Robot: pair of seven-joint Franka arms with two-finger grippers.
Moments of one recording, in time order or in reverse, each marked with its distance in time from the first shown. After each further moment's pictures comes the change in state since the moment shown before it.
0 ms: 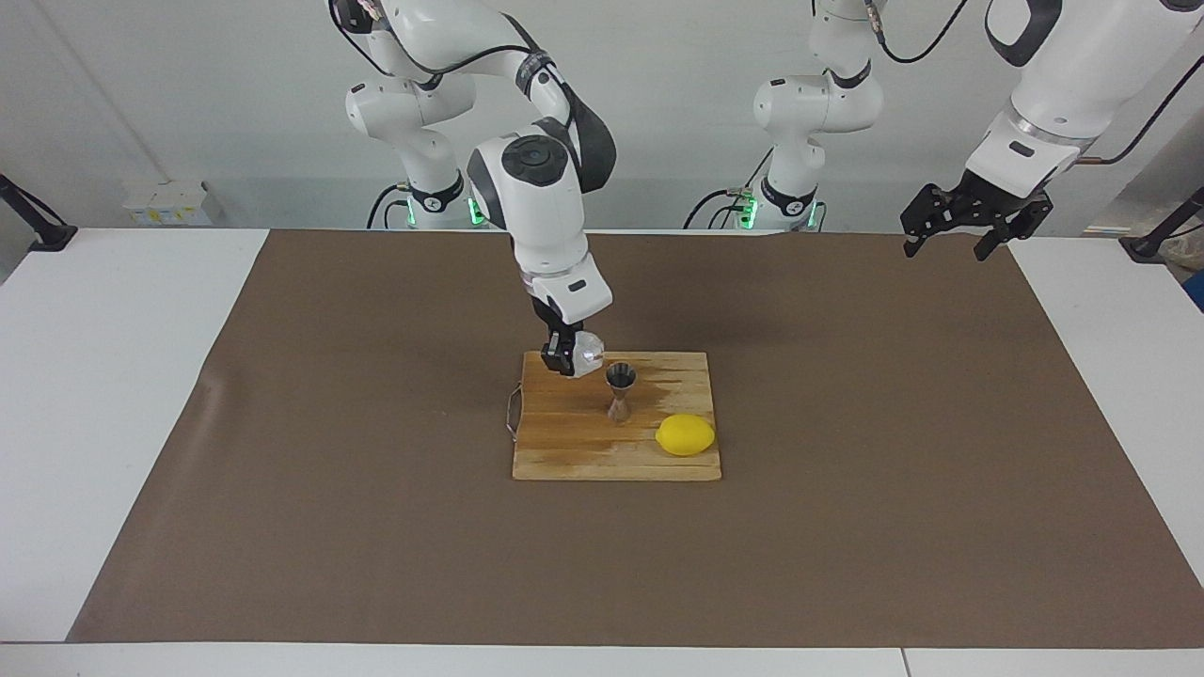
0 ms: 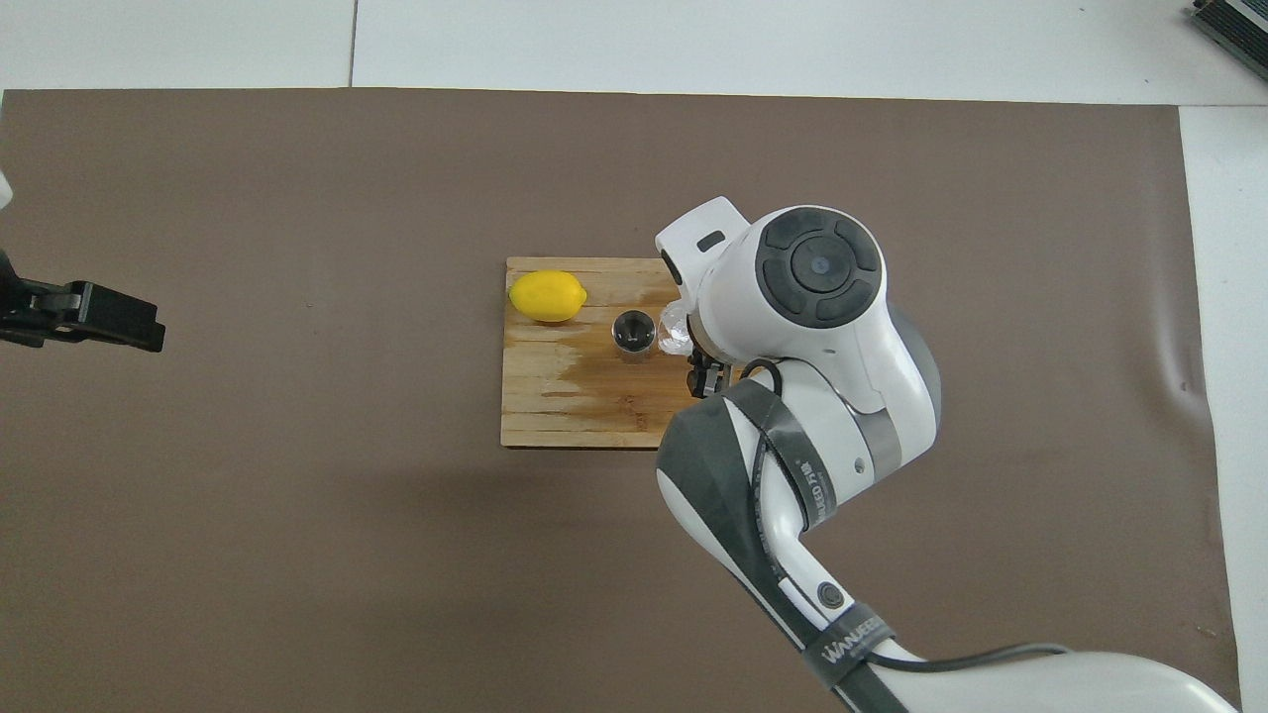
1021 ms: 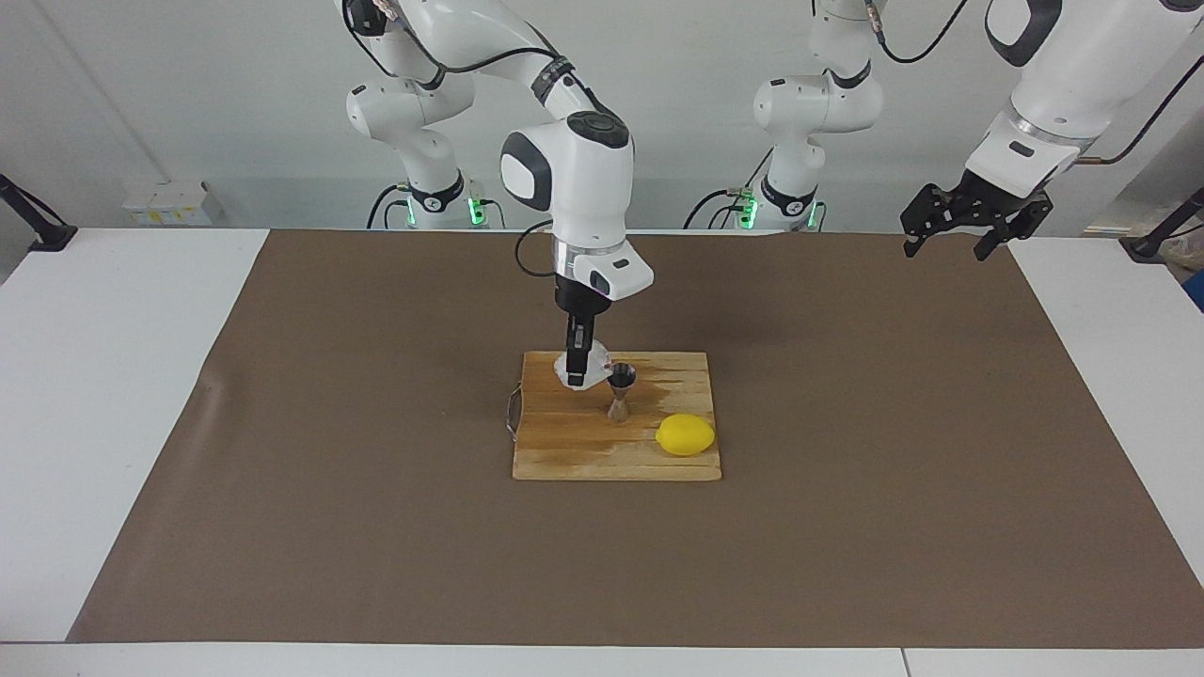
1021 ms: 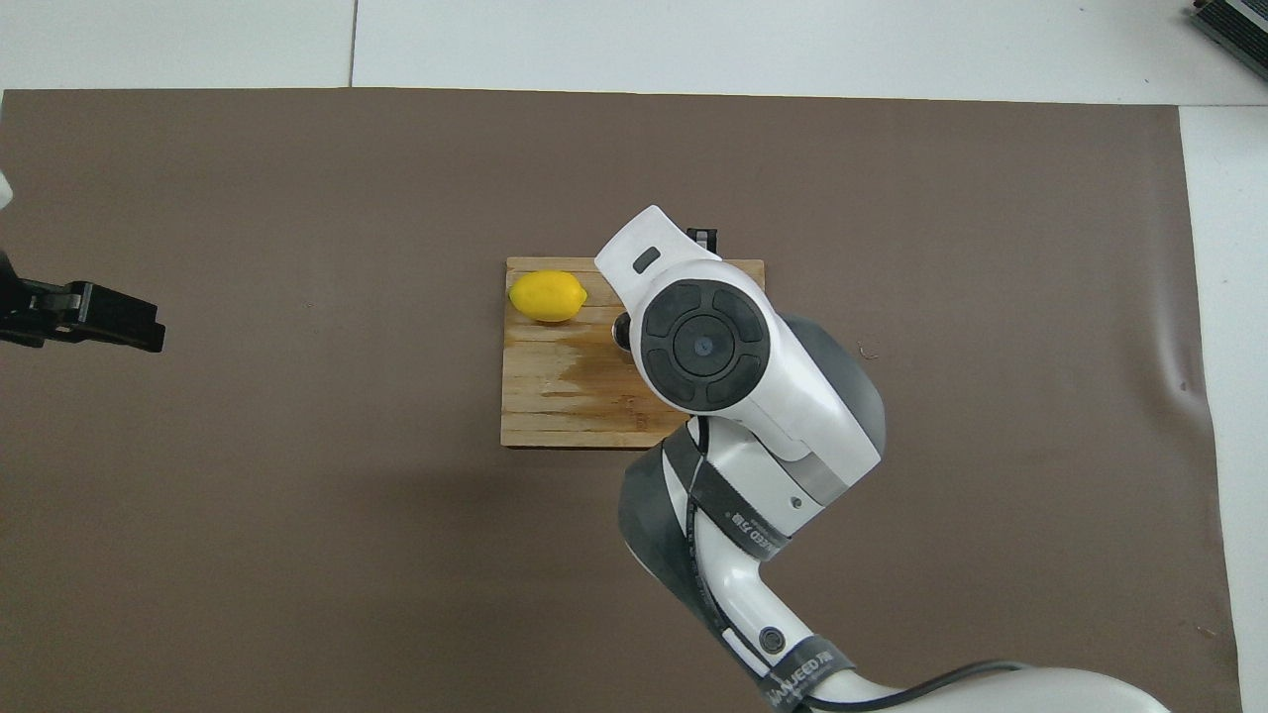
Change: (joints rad) left arm 0.000 0.000 0.000 0.000 0.000 0.000 0.000; right arm 0.065 0.021 0.002 0.027 -0.313 0.079 0.053
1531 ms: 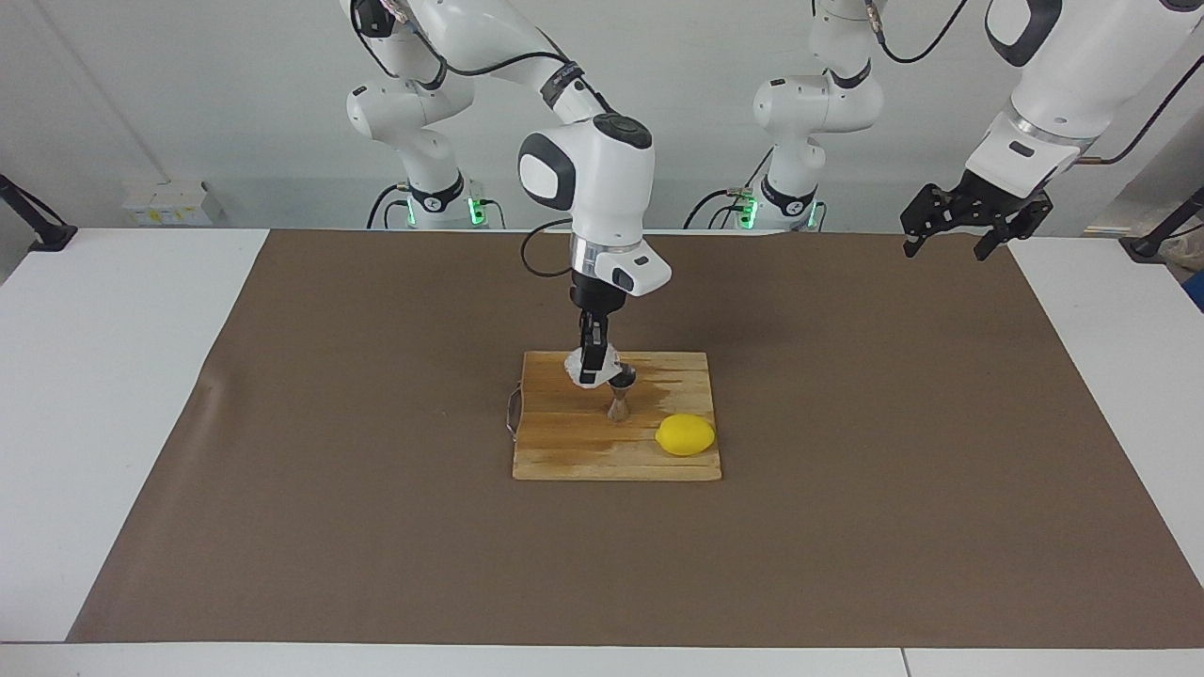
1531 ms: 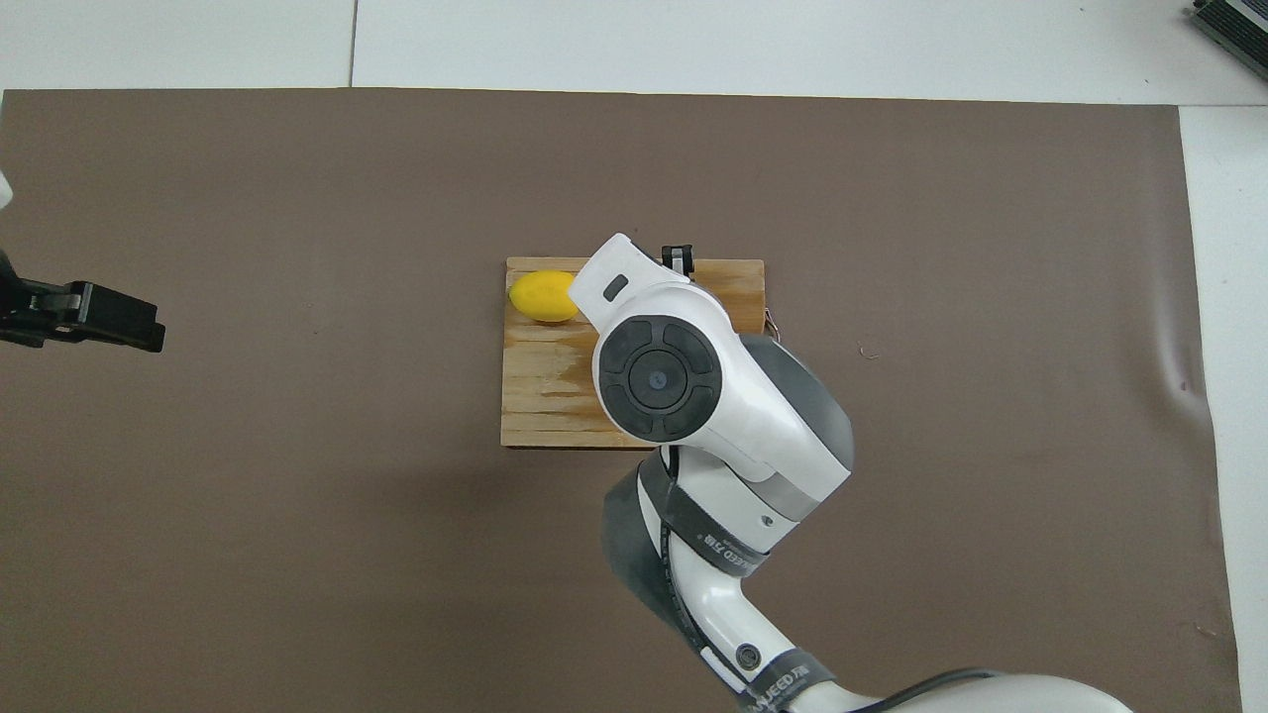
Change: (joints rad) left arm 0.000 0.000 0.000 0.000 0.000 0.000 0.000; right arm 0.026 0.006 0.002 -0.018 -0.049 0.001 -0.026
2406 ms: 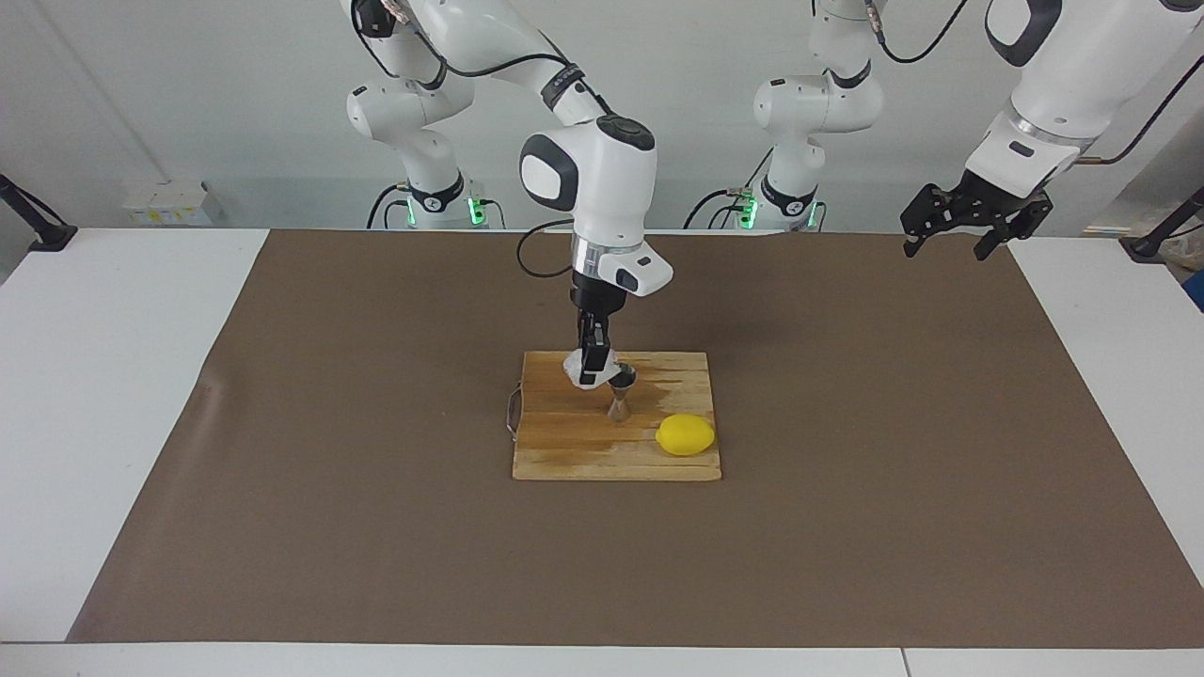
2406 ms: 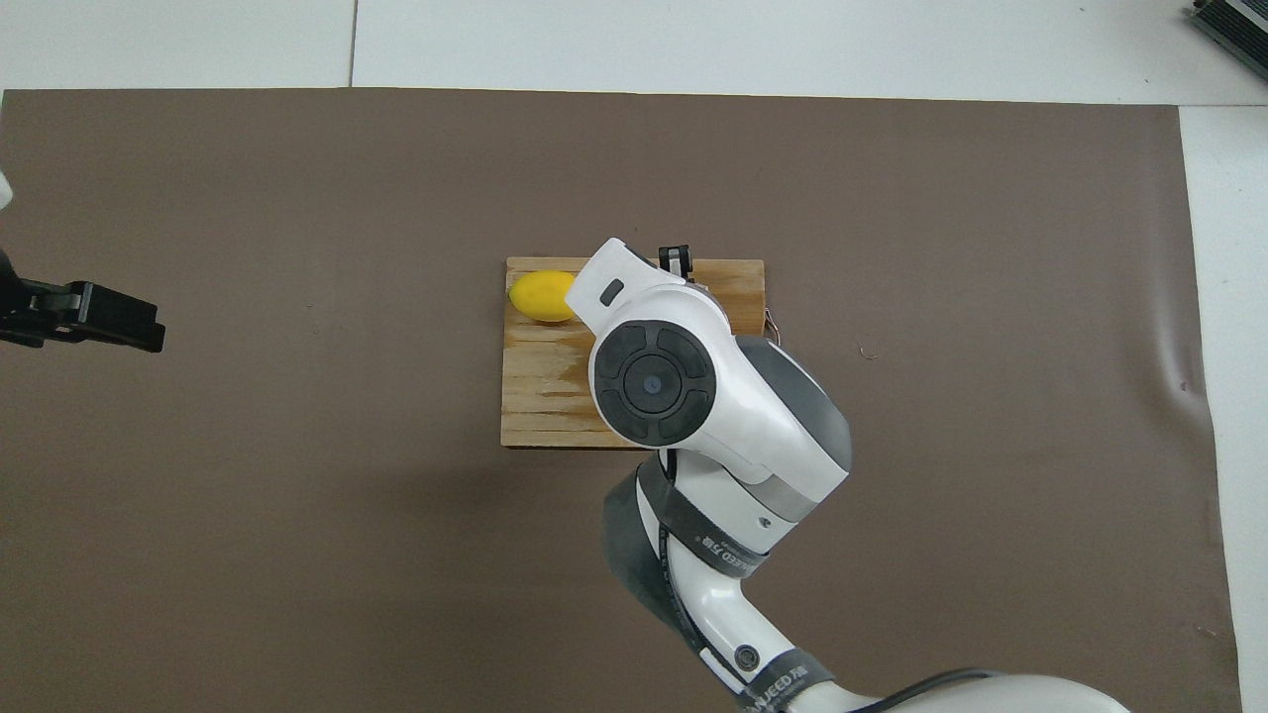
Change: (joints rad) left arm 0.000 0.000 0.000 0.000 0.000 0.000 0.000; right arm 0.001 0.000 0.000 -0.001 -0.015 0.000 -0.028
